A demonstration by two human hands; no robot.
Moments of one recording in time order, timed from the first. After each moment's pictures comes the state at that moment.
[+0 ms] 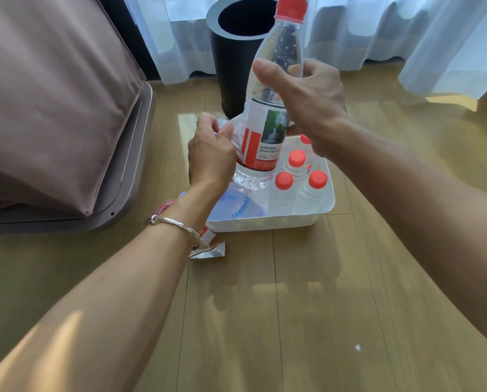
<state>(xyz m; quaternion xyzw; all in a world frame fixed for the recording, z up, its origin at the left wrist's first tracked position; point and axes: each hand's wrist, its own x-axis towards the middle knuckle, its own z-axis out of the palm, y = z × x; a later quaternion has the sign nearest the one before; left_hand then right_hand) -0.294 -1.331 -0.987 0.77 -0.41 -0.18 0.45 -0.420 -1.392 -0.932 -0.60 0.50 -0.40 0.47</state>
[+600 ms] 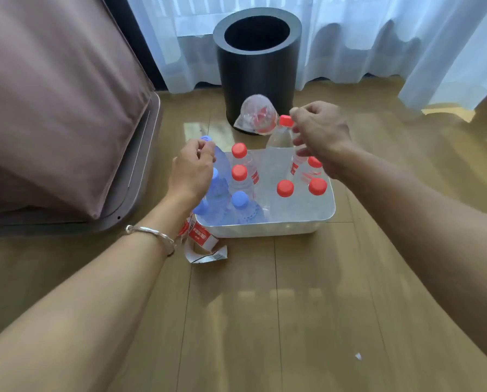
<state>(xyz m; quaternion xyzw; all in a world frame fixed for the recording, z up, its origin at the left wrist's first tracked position) -0.261 -1.311 -0.988 0.79 -0.42 -0.24 0.37 -0.438 -1.398 -0.954 -0.60 0.58 -0.31 0.45</state>
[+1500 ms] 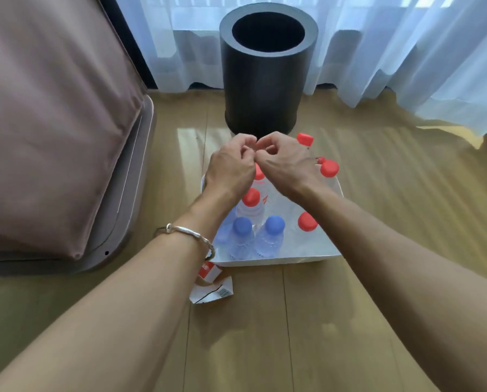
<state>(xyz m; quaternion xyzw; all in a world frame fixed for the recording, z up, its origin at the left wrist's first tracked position) -0.252 -1.386 -0.996 0.75 -0.50 -0.27 0.33 -0.359 -1.419 -0.987 -0.71 0.55 -0.23 0.38</state>
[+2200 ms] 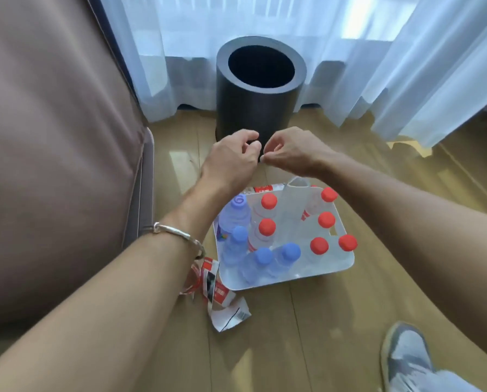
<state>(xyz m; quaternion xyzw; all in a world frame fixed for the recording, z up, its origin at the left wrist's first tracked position) -0.187 -1.415 -0.933 0.69 -0.56 -0.32 0.31 -0.320 -1.476 -0.920 -0.76 0.58 -0.02 0.30</state>
